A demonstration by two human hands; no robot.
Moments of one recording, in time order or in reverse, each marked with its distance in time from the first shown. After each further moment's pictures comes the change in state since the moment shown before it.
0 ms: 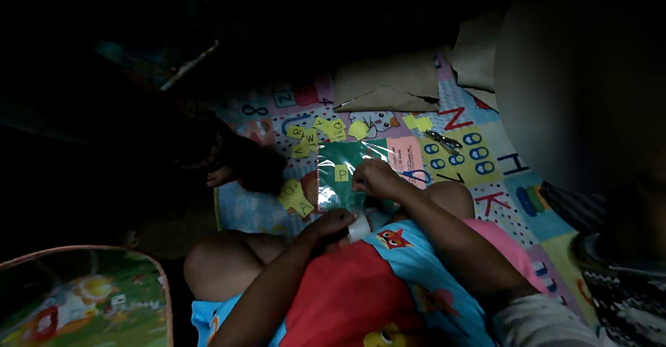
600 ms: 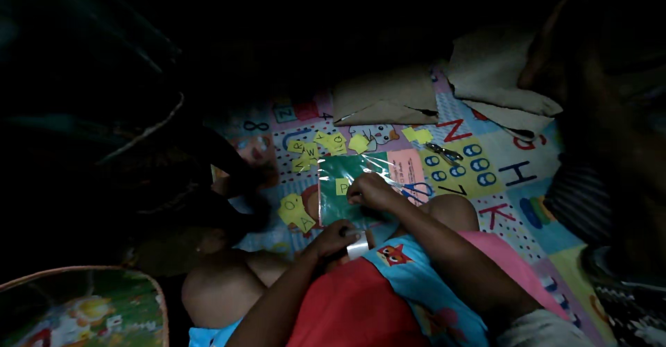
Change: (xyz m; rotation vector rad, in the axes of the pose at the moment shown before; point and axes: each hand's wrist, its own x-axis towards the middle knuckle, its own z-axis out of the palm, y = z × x) left_hand 0.001 -0.008 0.004 -0.191 0.099 0.051; right_hand 0.023 0.008 0.005 0.054 -0.101 0.079
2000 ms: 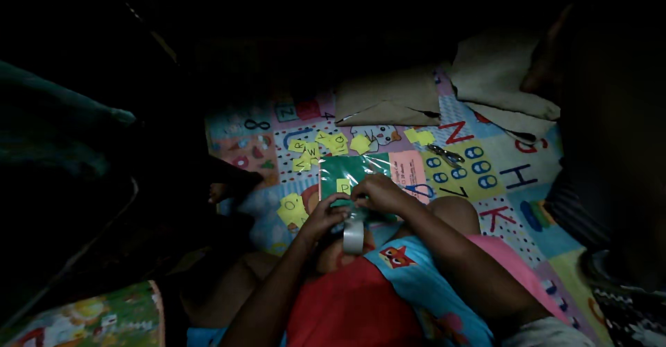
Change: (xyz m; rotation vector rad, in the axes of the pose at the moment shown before) left_hand -0.002 0.019 -0.032 -0.367 0.196 0.310; right_hand -0.013 -0.011 -0.013 -0.013 -0.034 0.006
